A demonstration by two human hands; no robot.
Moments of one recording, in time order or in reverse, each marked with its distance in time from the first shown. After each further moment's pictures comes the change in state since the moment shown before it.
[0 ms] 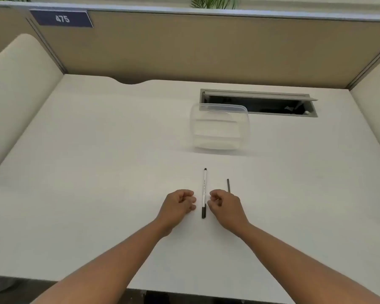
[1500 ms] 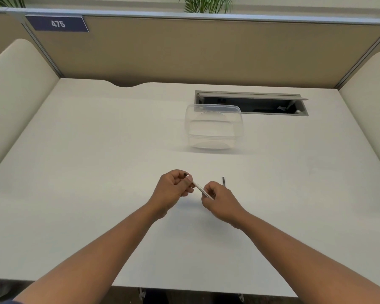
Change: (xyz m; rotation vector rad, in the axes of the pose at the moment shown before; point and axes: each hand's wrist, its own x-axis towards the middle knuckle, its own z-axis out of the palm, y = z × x) left_hand -0.002 0.054 -0.009 -0.065 -0.022 0.199; right_hand -0.005 -0.033 -0.022 0.143 -0.166 0.053
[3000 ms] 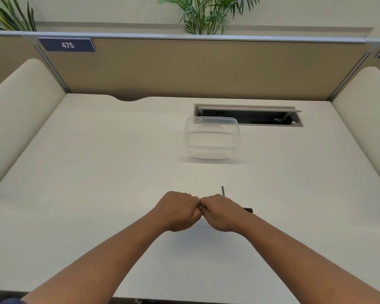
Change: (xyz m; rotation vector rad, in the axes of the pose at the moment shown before) left_hand -0.019 0.018 0.012 1.472 -0.315 0.507; right_hand -0.016 -0.036 -0.017 -0.691 -0.228 -0.233
